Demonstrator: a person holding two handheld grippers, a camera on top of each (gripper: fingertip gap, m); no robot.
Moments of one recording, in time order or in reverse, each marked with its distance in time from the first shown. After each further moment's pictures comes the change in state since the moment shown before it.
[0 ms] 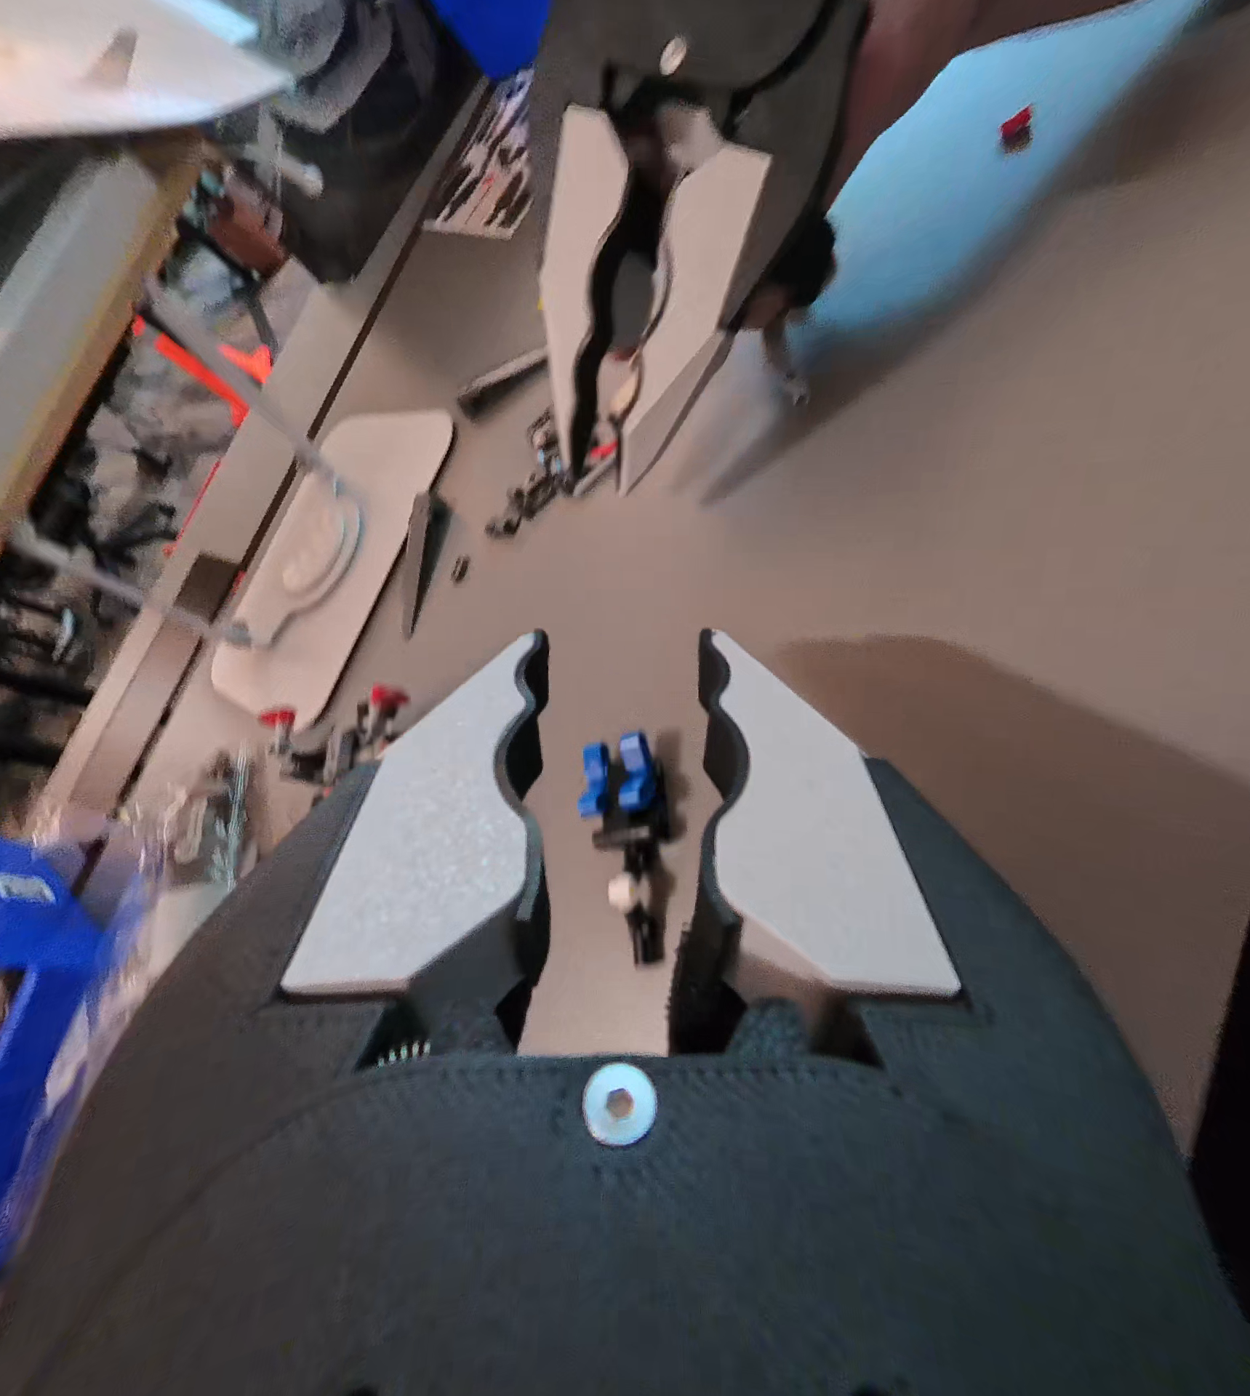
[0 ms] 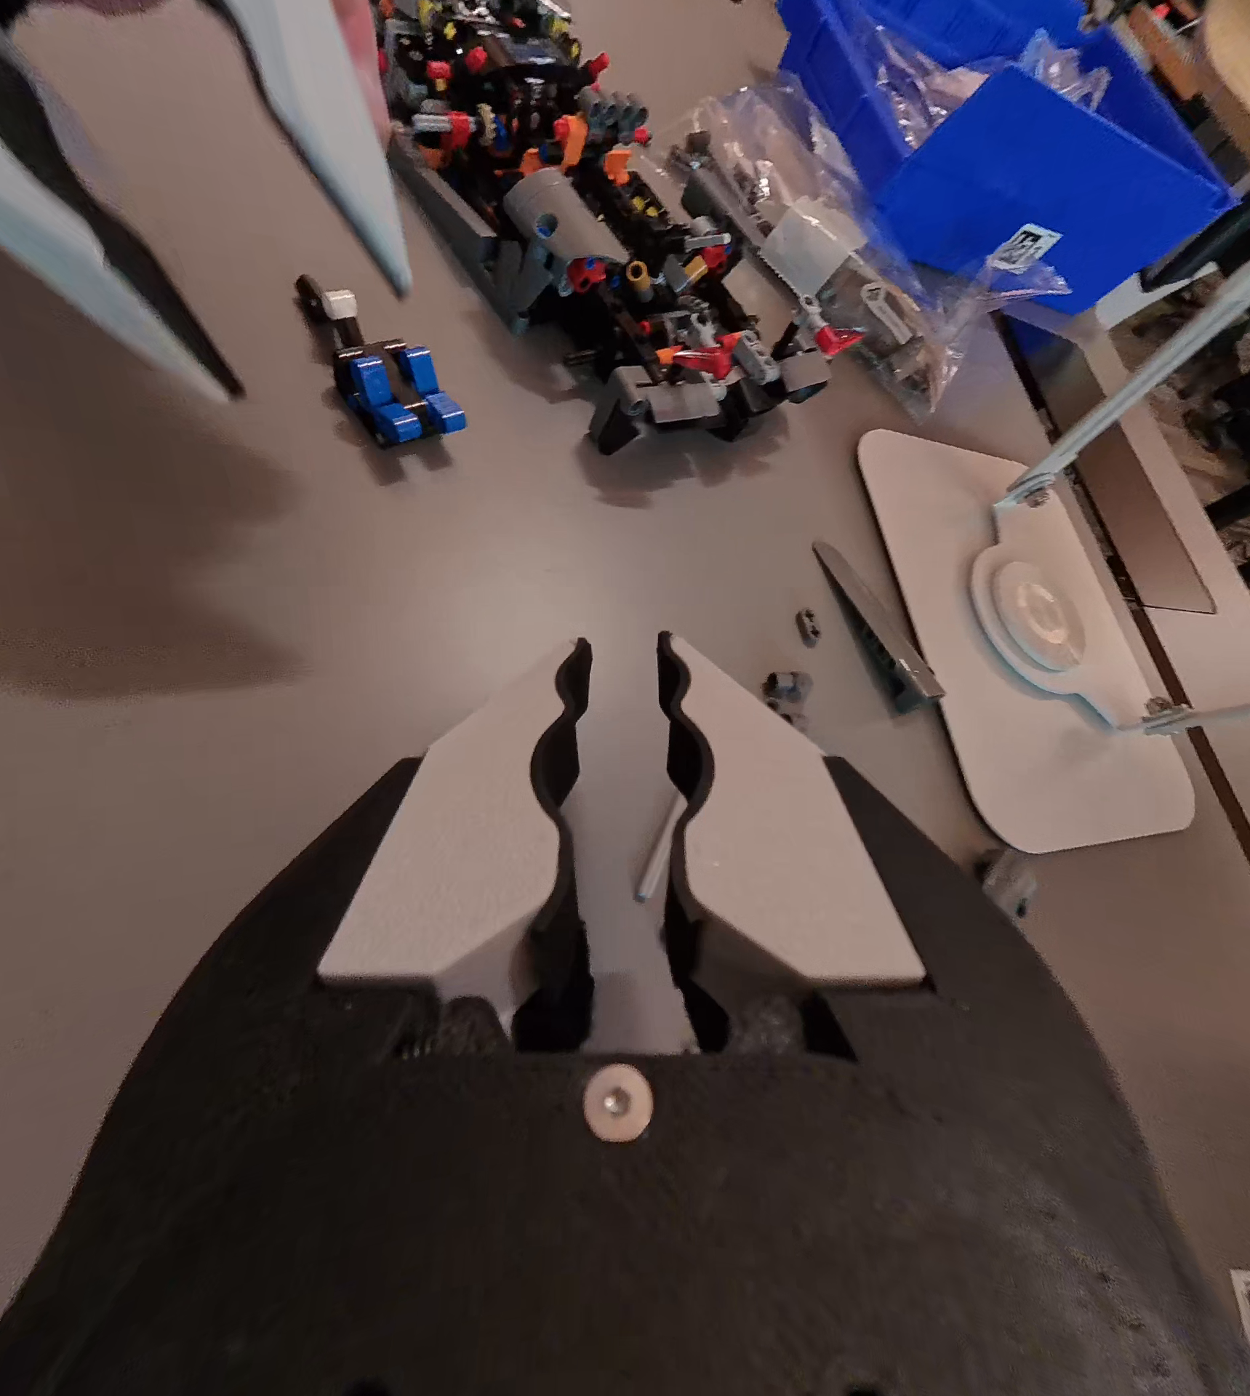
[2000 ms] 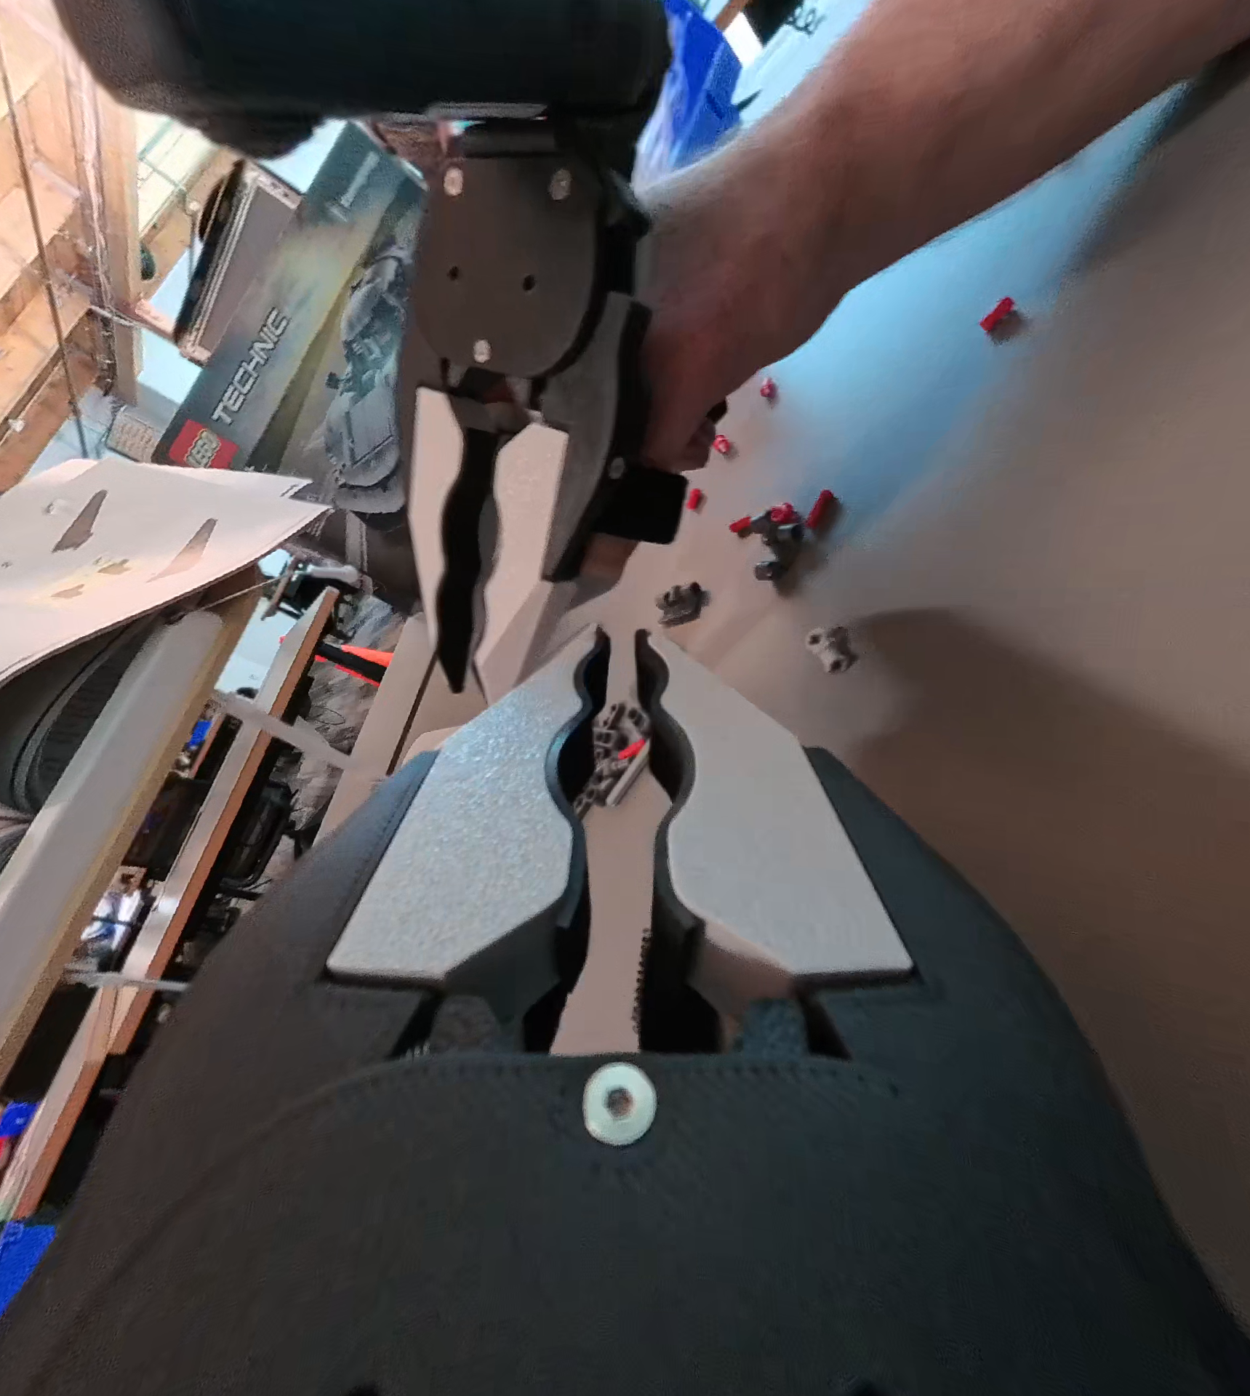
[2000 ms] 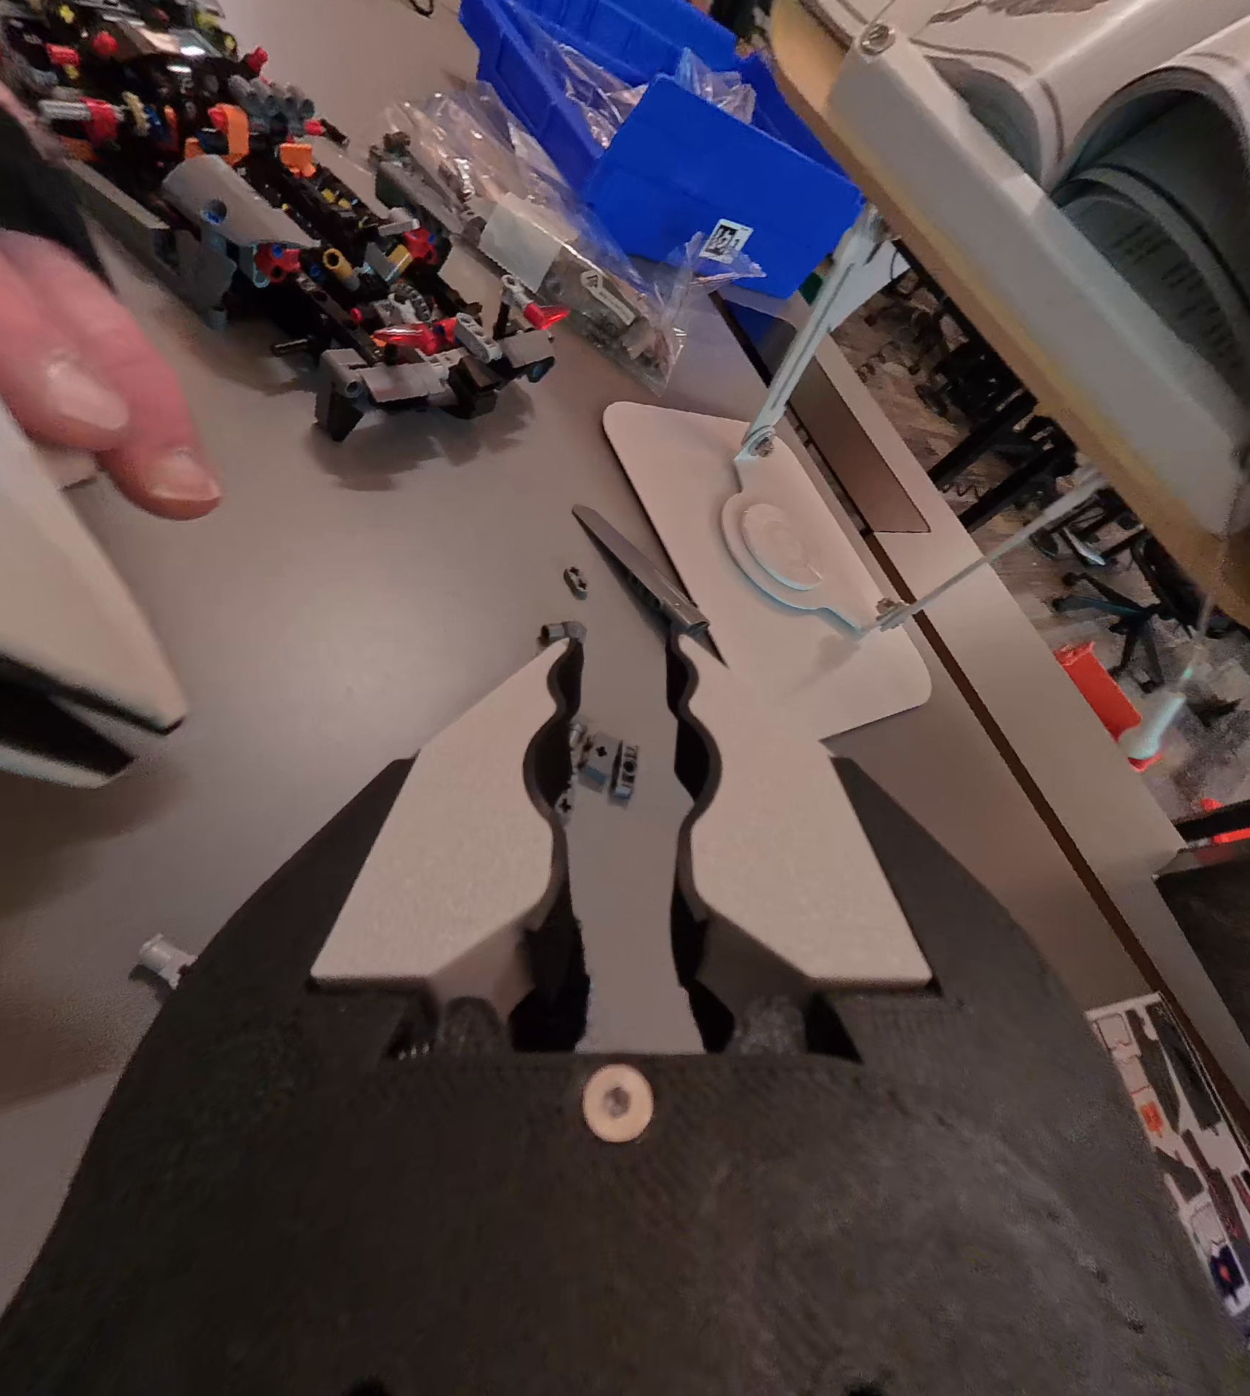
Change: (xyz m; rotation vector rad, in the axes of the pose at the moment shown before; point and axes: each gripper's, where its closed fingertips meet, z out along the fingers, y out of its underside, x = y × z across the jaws) left arm 0.015 -0.073 0.089 0.308 -0.082 0.307; right arm 0.069 0.012 -0.028 0.022 0.295 0.049
